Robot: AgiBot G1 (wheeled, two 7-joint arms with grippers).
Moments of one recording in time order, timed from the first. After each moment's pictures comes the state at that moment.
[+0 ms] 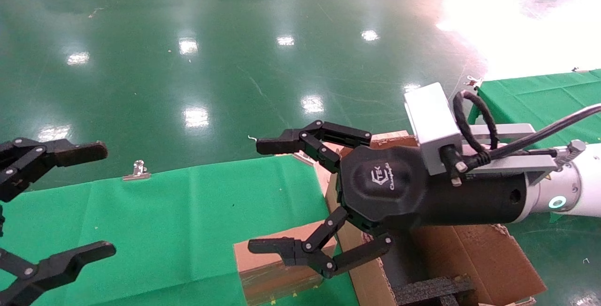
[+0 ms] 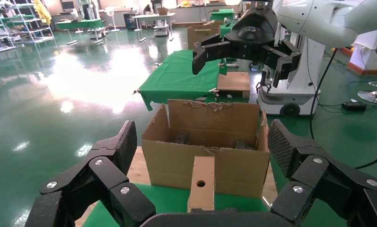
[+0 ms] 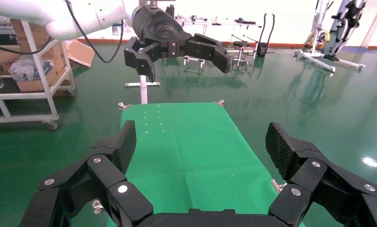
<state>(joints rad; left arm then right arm) -1.09 0.58 0.36 -1.25 0.66 1.45 -0.14 1.07 -0.61 -0.28 1.28 -0.73 -1.49 0.19</state>
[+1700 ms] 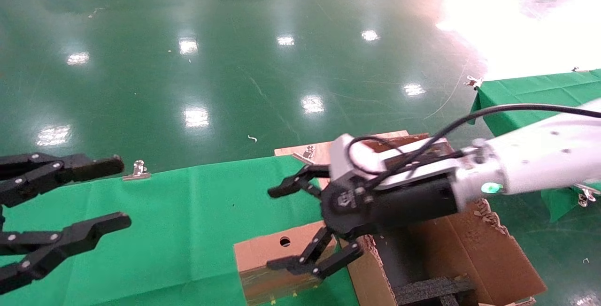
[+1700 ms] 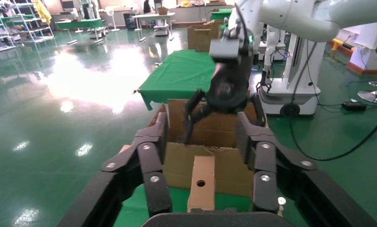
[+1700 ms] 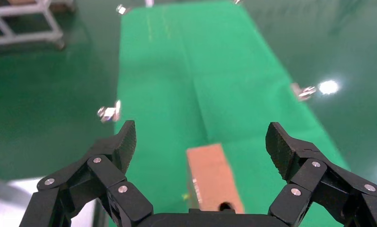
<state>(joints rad) -1.09 0.58 0.36 -1.25 0.66 1.45 -0.14 1.35 -0.71 -0.57 1.12 -1.12 -1.58 0.26</state>
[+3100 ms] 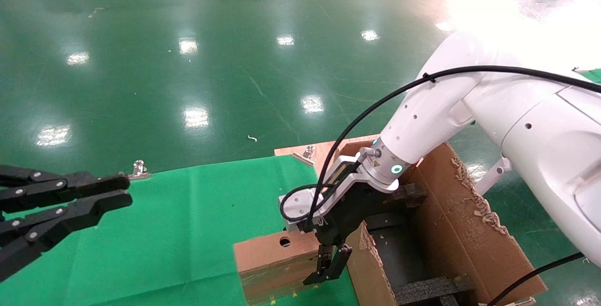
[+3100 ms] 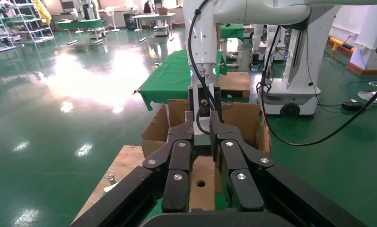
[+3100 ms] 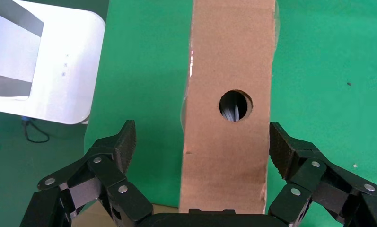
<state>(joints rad) -1.09 0.58 0.36 -1.25 0.66 1.45 -0.14 1.77 -1.09 -1.22 0.63 -1.40 -1.59 -0.03</state>
